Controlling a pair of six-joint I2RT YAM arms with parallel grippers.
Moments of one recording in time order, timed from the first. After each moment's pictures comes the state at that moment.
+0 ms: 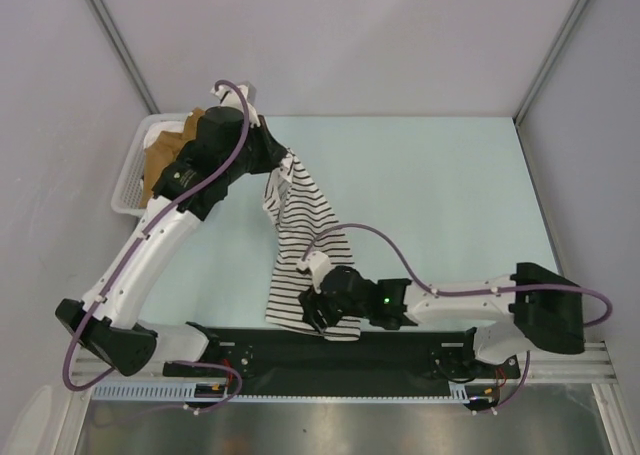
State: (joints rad) left arm -0.52 1.30 1.55 -0.65 -0.09 -0.49; right arm 1.31 1.38 0.72 0.00 0.10 0.43
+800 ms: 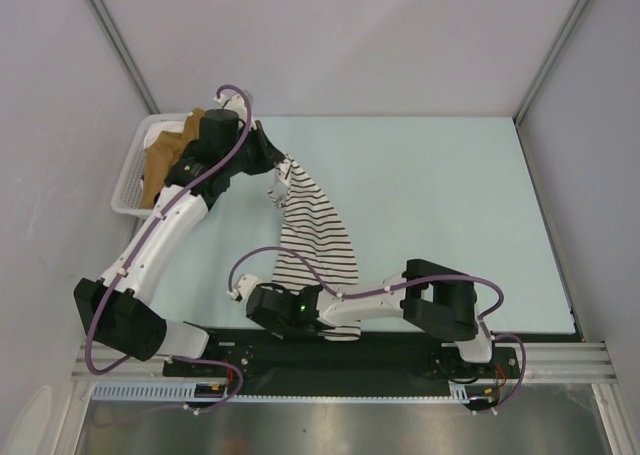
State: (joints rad) left arm -0.35 1.38 1.39 -0.48 0.14 -0.49; right arm 1.42 1.99 1.31 -0.23 0.22 0.23
